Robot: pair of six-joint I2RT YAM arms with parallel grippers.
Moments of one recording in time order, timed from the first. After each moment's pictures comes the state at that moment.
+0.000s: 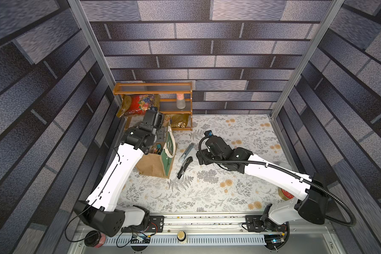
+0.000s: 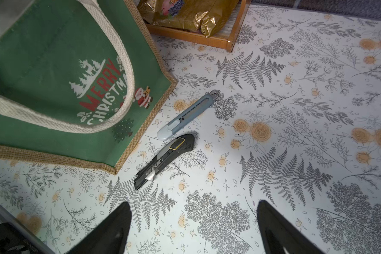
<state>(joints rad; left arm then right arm) -0.41 1.30 1.55 -1.02 -0.37 -0.14 0.95 1.44 1.23 -0.58 0.23 0.46</state>
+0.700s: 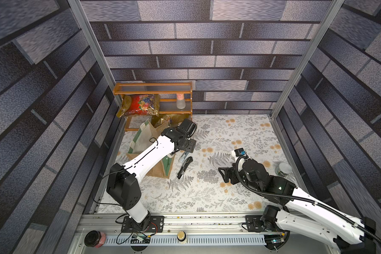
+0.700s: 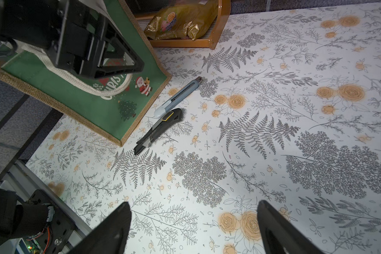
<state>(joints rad) -0.61 1.65 1.48 -0.90 -0.10 -0.20 0.95 0.75 0.70 -0.52 0.22 0.52</state>
